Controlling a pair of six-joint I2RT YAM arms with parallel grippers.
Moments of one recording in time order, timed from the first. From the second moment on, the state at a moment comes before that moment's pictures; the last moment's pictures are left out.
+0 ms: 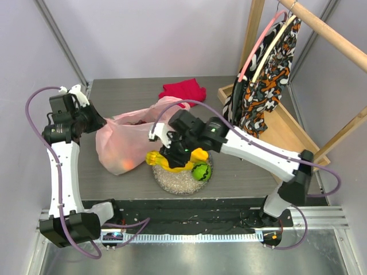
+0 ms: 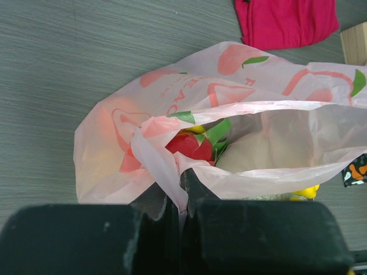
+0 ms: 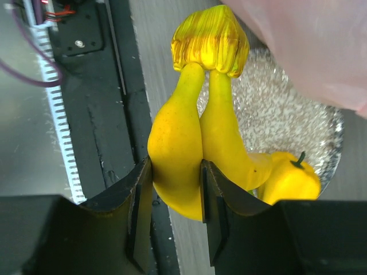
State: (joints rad) left arm 0.23 1.13 1.32 -0.87 0.30 -0.20; right arm 1.06 1.59 1.66 -0.93 -0.29 -0.24
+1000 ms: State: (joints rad) left arm 0.23 0.99 1.27 -0.84 0.33 -0.23; right arm 1.24 2.10 1.91 -0.99 0.23 0.24
